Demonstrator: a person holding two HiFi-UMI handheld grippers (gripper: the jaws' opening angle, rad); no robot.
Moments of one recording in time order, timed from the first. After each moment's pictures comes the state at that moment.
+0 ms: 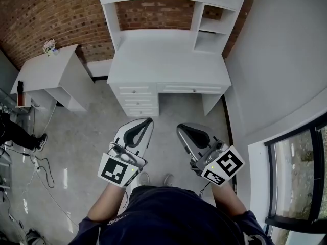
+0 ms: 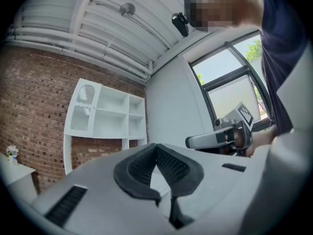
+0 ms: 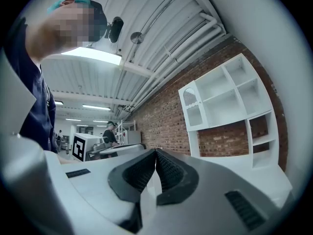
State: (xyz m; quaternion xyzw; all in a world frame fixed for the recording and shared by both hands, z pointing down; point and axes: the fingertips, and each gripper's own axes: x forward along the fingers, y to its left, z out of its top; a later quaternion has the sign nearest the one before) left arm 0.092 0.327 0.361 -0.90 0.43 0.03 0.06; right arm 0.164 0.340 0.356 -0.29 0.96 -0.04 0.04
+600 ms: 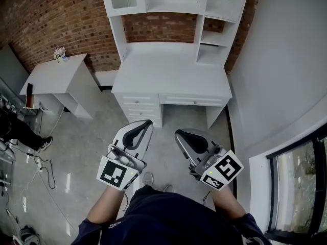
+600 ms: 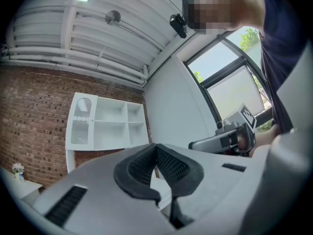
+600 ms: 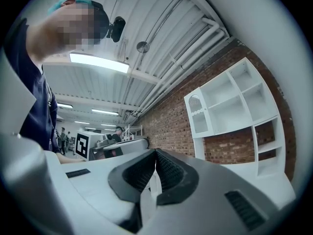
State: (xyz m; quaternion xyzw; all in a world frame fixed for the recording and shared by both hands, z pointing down) left arm 0.132 0.336 0.319 -0.88 0.45 0.04 0.11; right arm 0.201 0.350 0.334 -0.24 0.97 -0.01 0.07
